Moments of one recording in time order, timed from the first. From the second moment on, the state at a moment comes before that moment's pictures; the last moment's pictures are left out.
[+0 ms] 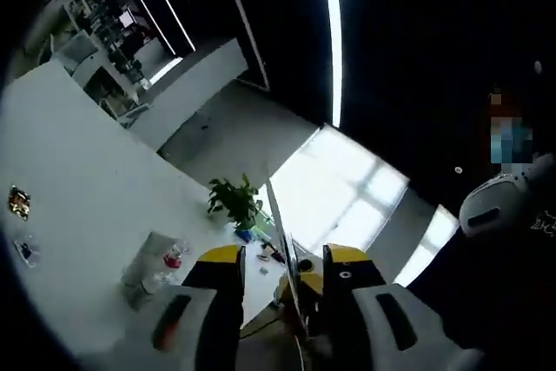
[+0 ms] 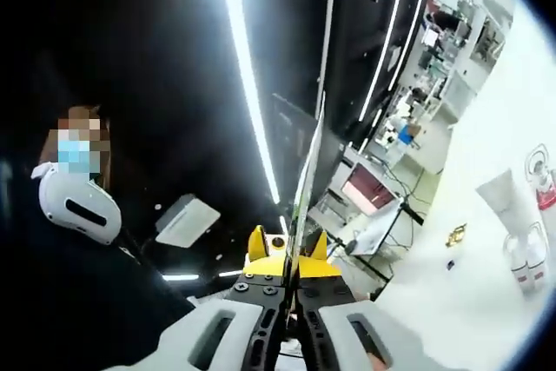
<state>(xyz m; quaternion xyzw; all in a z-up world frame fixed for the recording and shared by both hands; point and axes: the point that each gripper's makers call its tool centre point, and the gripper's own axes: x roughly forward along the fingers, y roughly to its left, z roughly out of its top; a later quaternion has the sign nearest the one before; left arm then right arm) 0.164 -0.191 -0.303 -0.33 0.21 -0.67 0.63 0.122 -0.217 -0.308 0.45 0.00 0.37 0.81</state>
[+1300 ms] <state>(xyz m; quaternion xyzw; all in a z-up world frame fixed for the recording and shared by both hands) 0.164 -0.184 -0.331 -0.42 0.27 -0.61 0.62 0.115 -0.222 -0.391 0.15 0.11 0.33 0.93</state>
